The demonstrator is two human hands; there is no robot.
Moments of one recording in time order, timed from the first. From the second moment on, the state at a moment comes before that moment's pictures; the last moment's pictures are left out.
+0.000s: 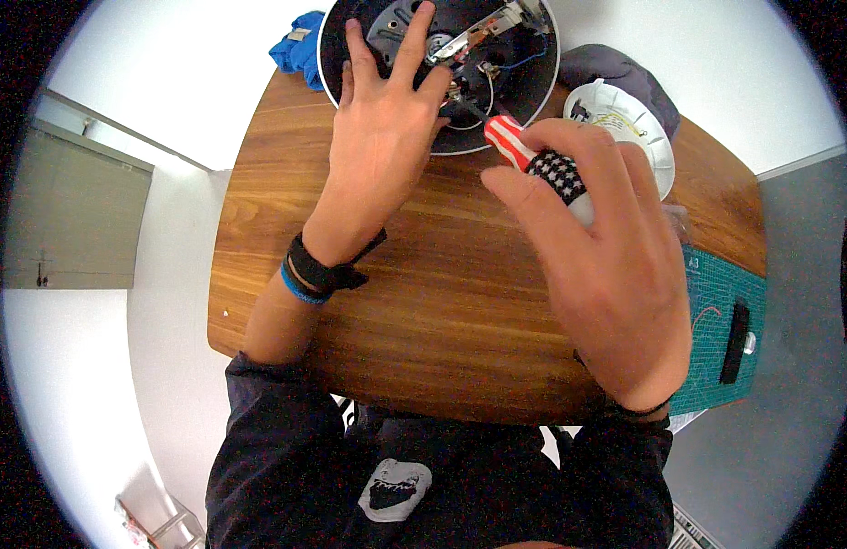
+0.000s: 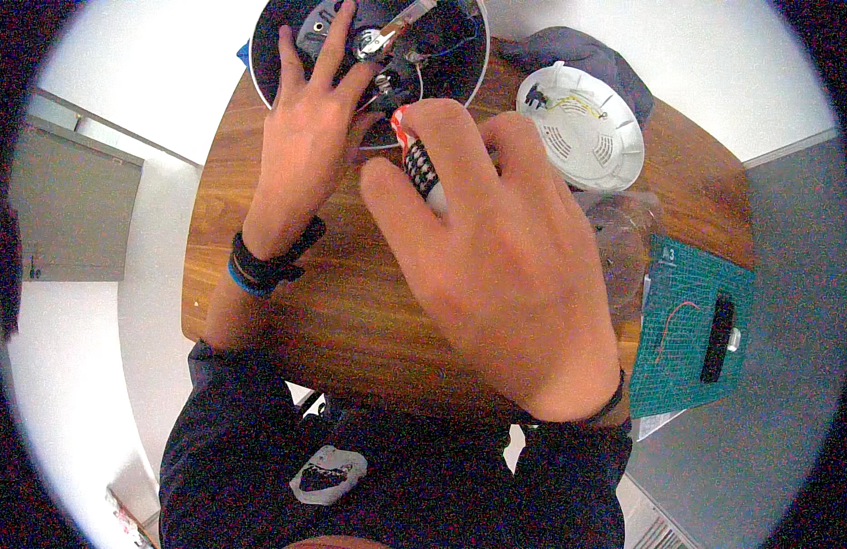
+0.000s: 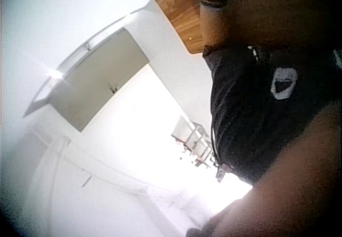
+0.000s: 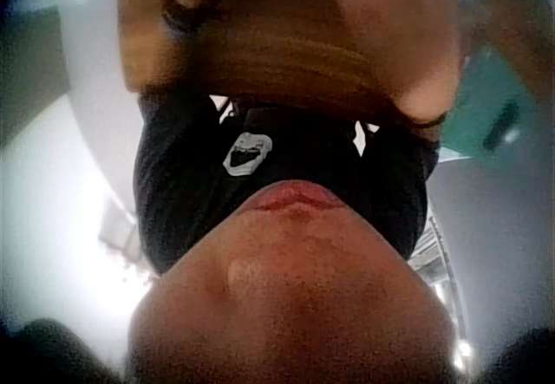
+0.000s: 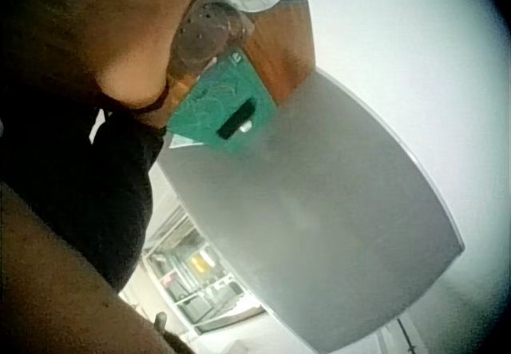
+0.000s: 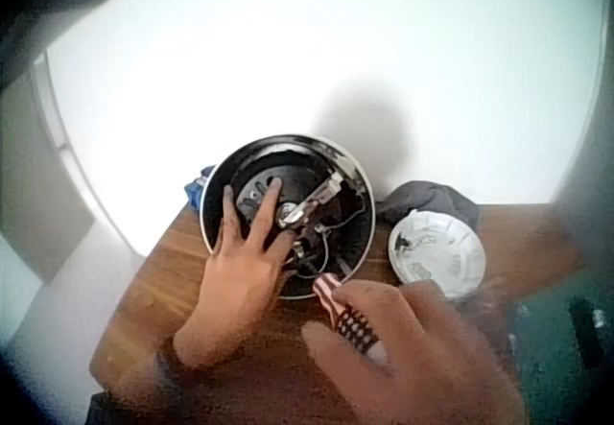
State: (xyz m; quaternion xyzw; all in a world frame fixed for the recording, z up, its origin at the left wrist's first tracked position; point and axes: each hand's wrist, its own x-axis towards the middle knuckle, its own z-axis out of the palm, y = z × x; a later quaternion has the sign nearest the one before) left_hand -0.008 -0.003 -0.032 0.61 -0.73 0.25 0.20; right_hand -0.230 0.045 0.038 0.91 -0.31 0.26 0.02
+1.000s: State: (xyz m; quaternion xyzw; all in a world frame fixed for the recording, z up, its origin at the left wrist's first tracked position) left_hand -0.008 -0.001 -0.032 0.60 -0.73 0.24 0.21; right_hand -0.230 0.045 0.036 0.92 -0.28 0.26 0.06
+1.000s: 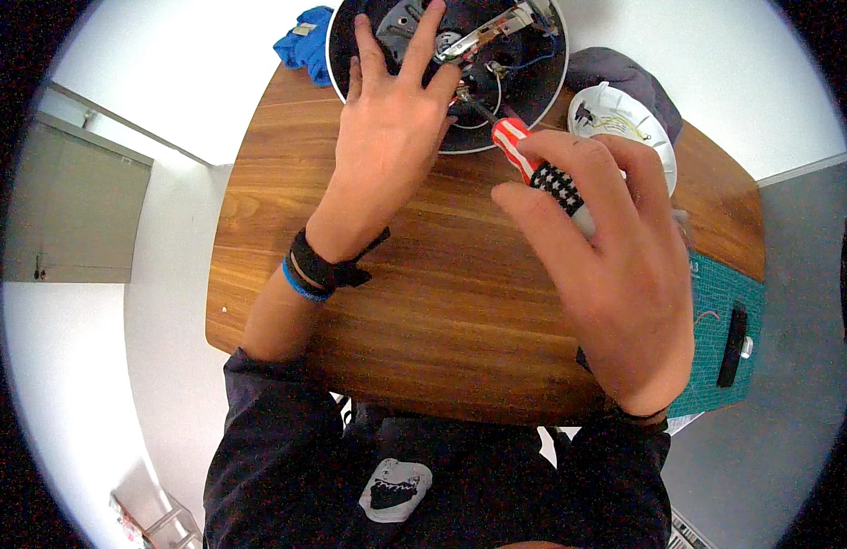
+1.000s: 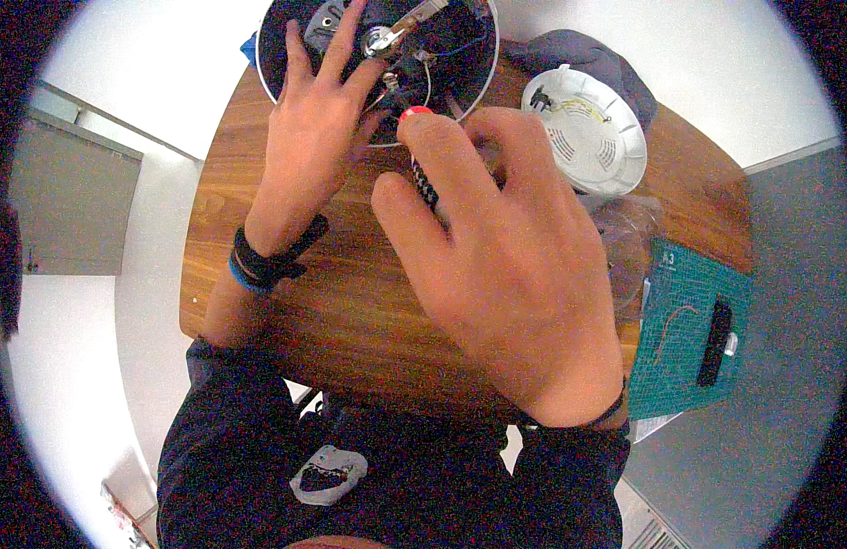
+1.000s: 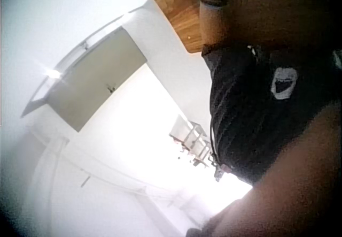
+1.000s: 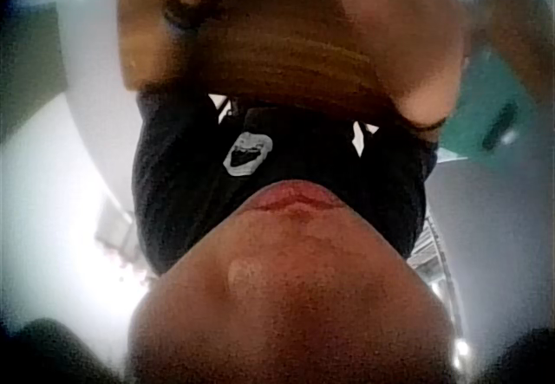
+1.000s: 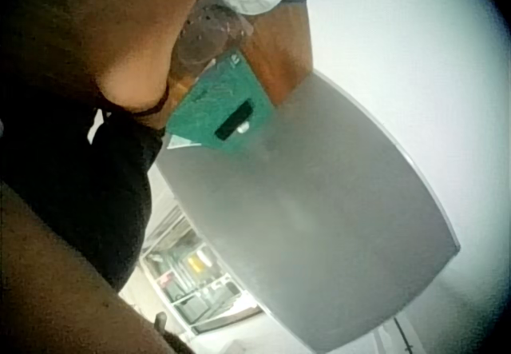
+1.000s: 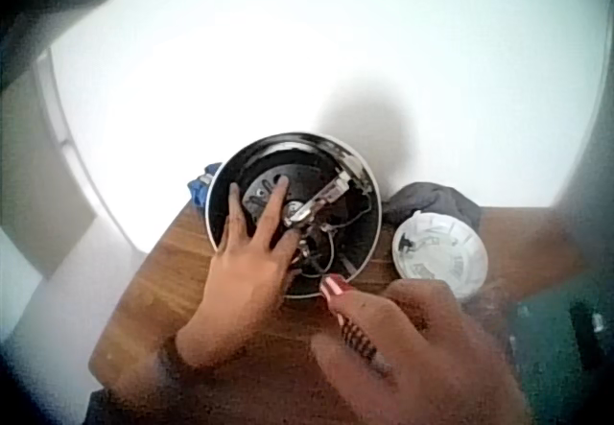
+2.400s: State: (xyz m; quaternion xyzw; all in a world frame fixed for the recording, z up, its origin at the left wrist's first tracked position) left_hand -0.013 -0.005 -0.034 0.58 -0.74 0.17 0.28; right_hand -0.238 0.049 0.036 0.93 -0.31 0.18 -0.03
